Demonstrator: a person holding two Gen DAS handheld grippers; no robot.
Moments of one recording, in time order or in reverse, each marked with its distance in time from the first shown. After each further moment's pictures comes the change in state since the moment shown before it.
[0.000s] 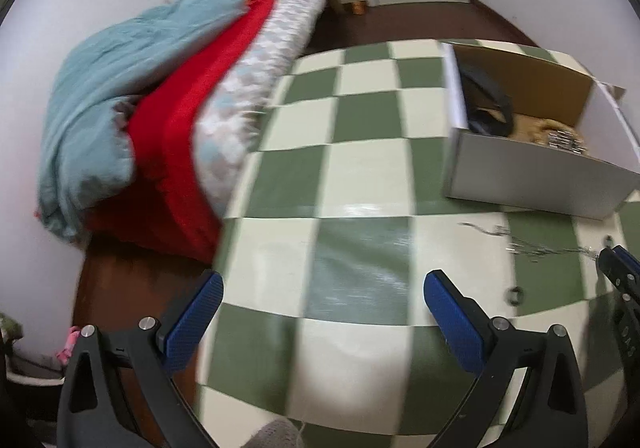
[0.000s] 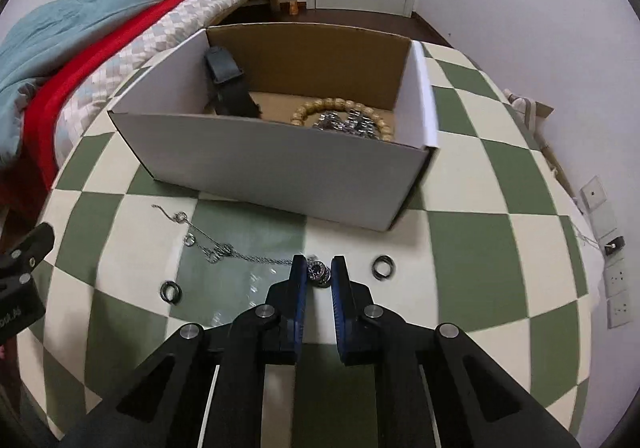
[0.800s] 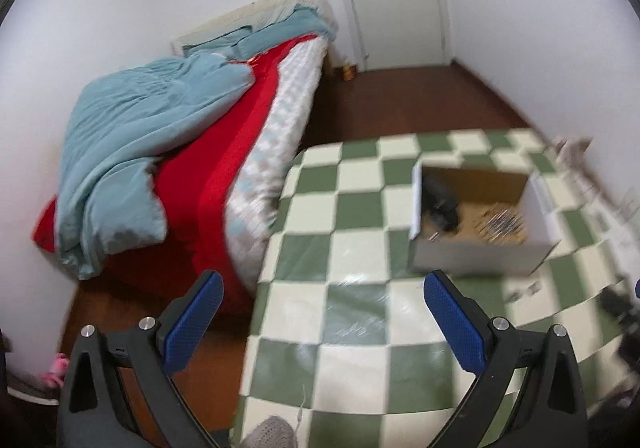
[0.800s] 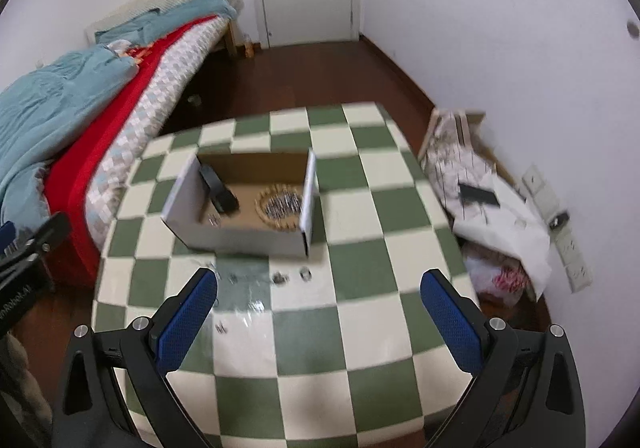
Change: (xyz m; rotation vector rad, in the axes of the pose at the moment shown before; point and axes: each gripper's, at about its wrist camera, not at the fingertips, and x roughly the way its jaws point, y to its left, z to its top) left arm -0.100 0.030 0.015 -0.016 -0.226 -0.005; right arm -0.165 -0.053 0.017 0.176 -0.071 -0.048
